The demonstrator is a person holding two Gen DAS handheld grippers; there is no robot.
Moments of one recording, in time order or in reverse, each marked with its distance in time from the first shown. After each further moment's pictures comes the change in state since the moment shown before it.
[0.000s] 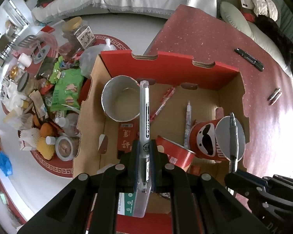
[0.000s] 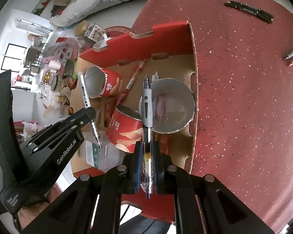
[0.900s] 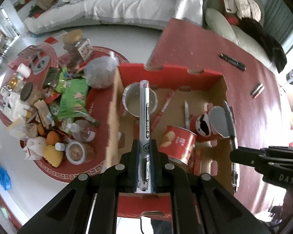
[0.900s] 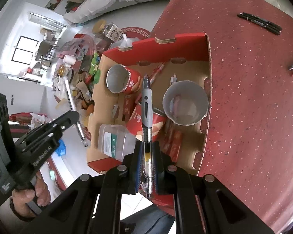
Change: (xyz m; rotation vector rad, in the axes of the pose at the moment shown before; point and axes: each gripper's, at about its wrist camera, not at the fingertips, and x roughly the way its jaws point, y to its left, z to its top) left arm -0.055 0.040 -0.022 0.082 -0.058 -0.074; right arm -0.025 0.024 -0.012 -0.082 -0.008 0.055
